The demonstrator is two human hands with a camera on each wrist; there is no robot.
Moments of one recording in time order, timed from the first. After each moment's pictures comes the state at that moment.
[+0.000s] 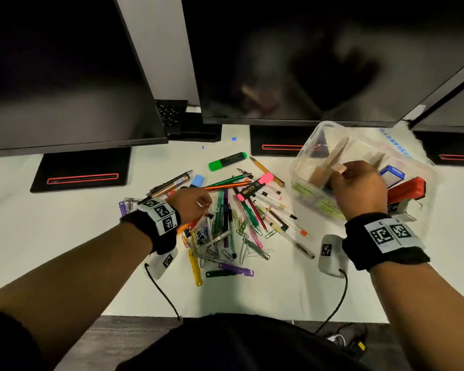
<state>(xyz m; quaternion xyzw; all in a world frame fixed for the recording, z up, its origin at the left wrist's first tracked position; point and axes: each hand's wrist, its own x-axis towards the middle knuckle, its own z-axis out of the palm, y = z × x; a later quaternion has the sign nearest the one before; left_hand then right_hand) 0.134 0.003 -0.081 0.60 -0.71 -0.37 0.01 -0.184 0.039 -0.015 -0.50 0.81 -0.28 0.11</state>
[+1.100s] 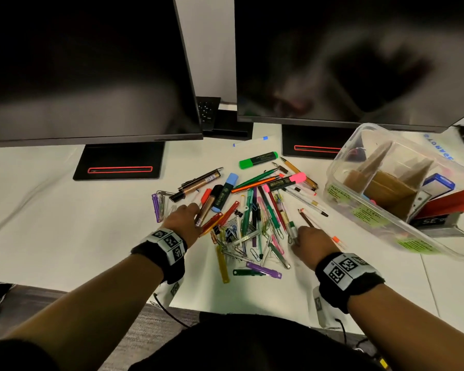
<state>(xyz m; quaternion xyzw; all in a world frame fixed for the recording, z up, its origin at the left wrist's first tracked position) 0.192 0.047 -0.112 0.72 -0.64 -0.26 -0.08 -0.091 0.077 -0.106 -0.64 0.71 0.12 0.27</state>
